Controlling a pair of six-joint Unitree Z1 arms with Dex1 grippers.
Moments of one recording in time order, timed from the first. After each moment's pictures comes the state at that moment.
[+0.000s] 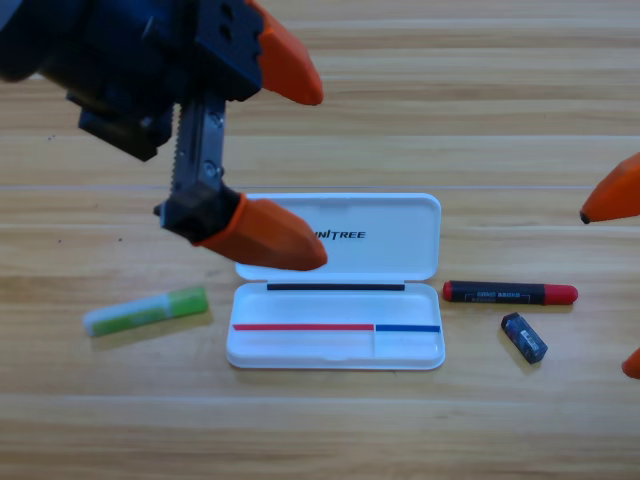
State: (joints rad) arm 0 -1.15 1.51 -1.59 0.89 0.00 0.45; arm 1 0.87 1.28 -1.24 0.80 0.46 -0.37
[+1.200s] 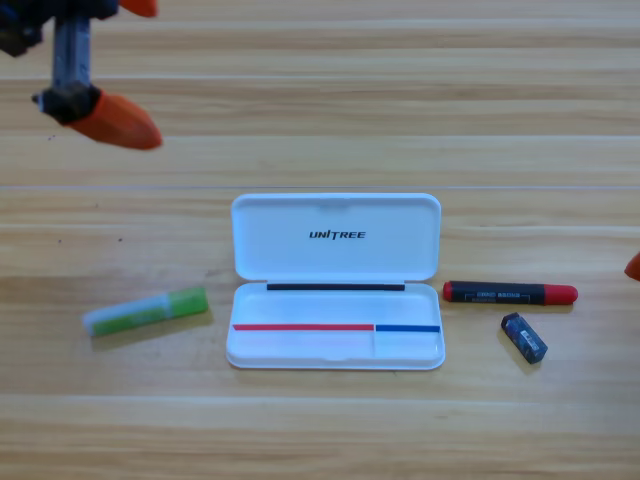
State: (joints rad) arm 0 -0.88 1.52 -1.63 1.04 0.17 0.67; arm 1 0.85 1.31 -1.15 0.78 -0.06 -0.15
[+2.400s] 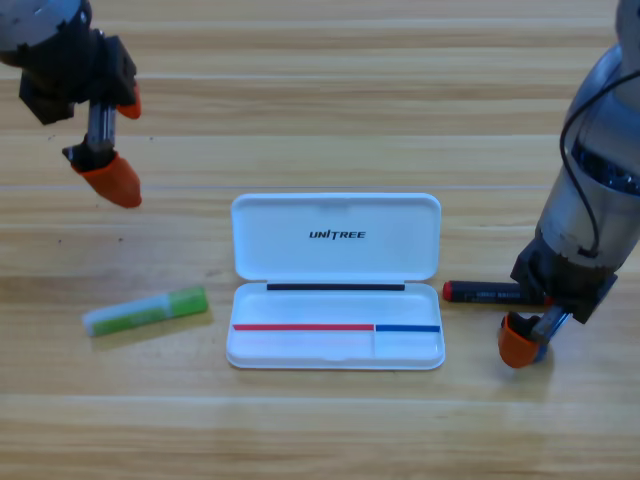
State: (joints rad) arm 0 -0.63 1.76 -1.63 1.11 0.06 0.78; arm 1 0.80 1.98 -1.30 0.79 -0.09 -0.06
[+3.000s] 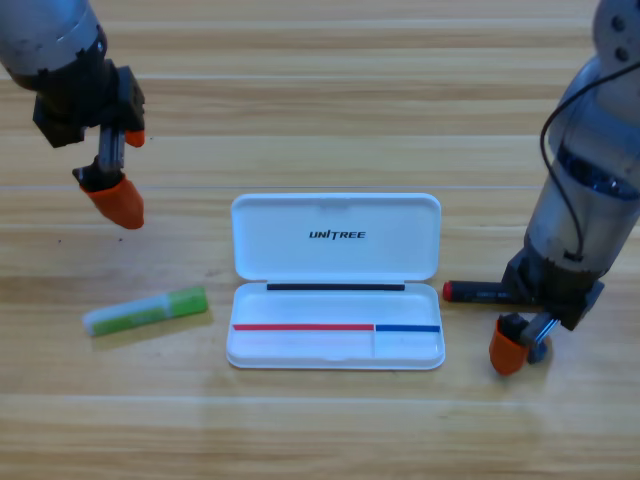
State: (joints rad) arm 0 -0.60 1.83 -1.63 1.12 0.04 0.78; arm 1 0.78 2.03 -1.32 0.79 -0.04 -0.06
